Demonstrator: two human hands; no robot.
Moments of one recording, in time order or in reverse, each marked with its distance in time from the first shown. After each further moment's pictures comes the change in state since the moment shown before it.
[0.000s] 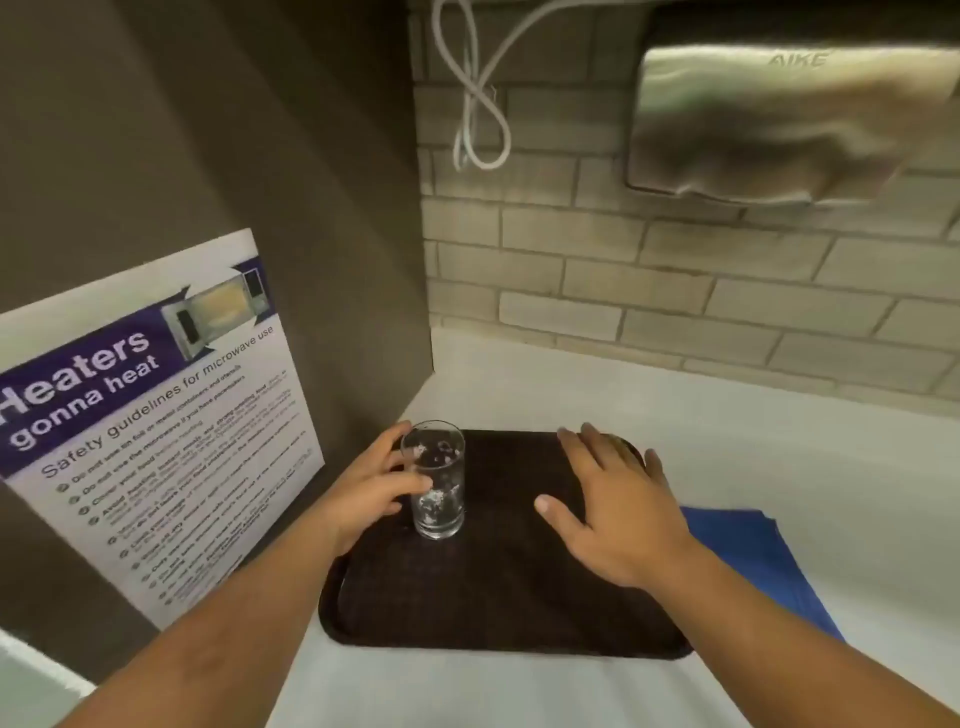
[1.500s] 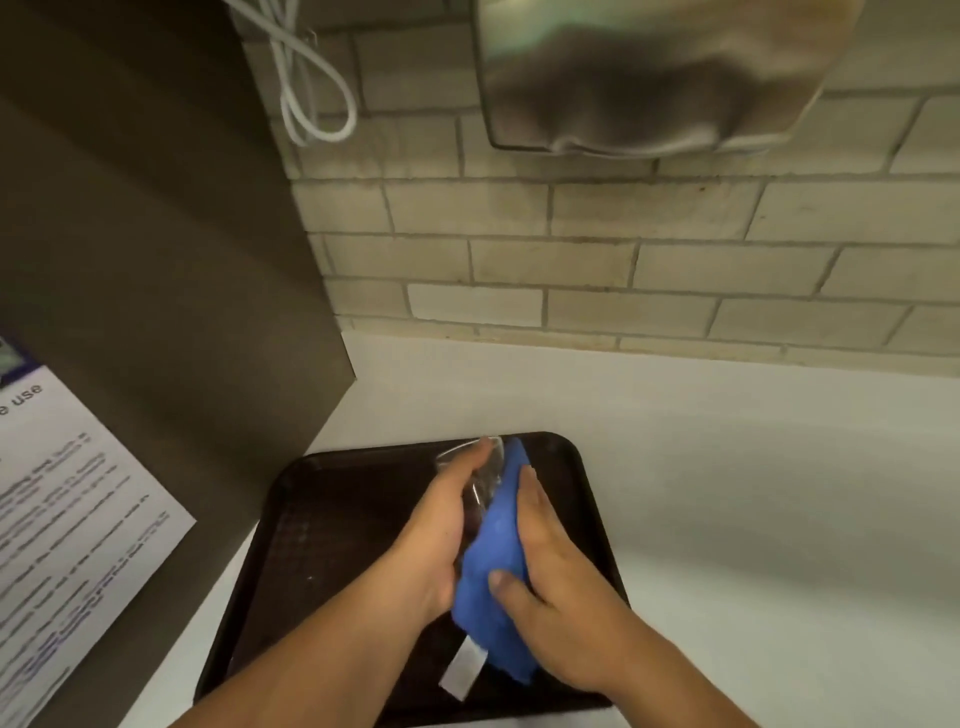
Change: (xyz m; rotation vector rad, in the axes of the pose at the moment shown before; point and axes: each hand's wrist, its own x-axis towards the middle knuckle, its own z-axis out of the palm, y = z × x) left_hand 0.035 0.062 0.190 -0.605 0.048 -0.422; right_hand -0.018 0.038 0.036 0.861 -0.143 -0.048
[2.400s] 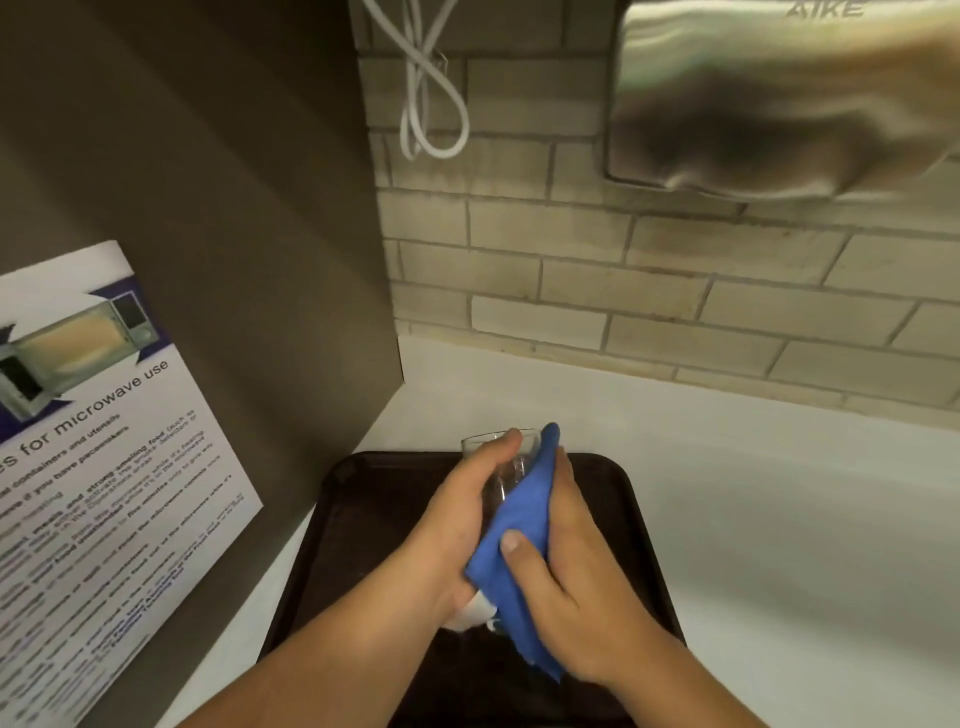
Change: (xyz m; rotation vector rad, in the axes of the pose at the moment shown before) left_hand -0.025 0.037 -0.040 -0.059 -0.240 0.096; right_hand 0.028 -0.051 0.025 0.046 0.236 -0.189
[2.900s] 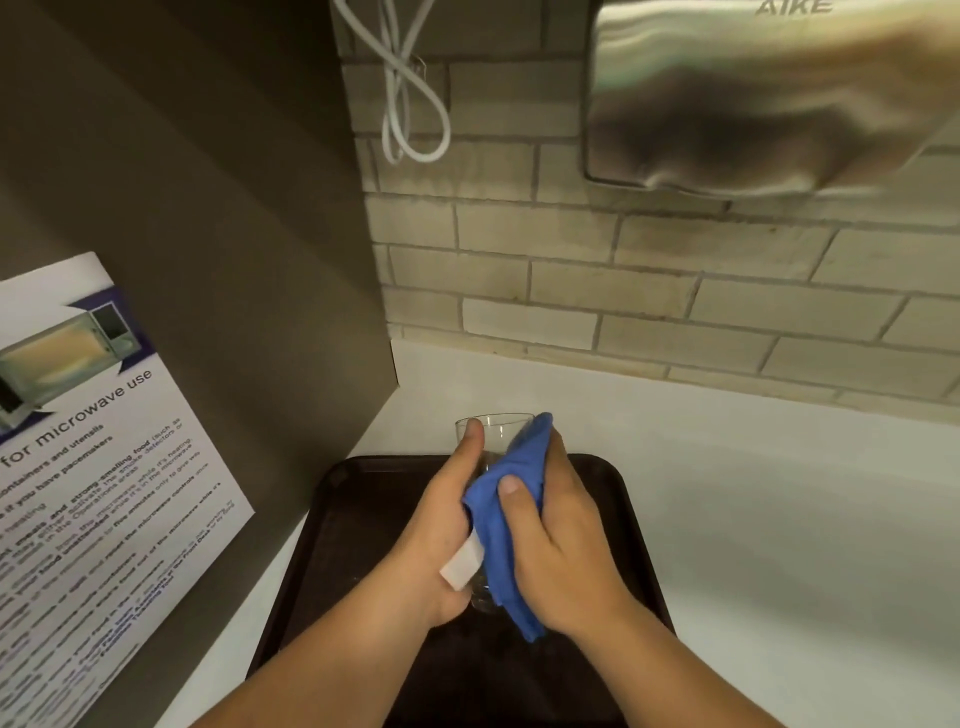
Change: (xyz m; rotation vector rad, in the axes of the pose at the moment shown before) left_hand 0.001 -0.003 0.000 0.011 0.036 0.005; right_hand 0.025 -0.016 0.000 0.073 0.211 0.081
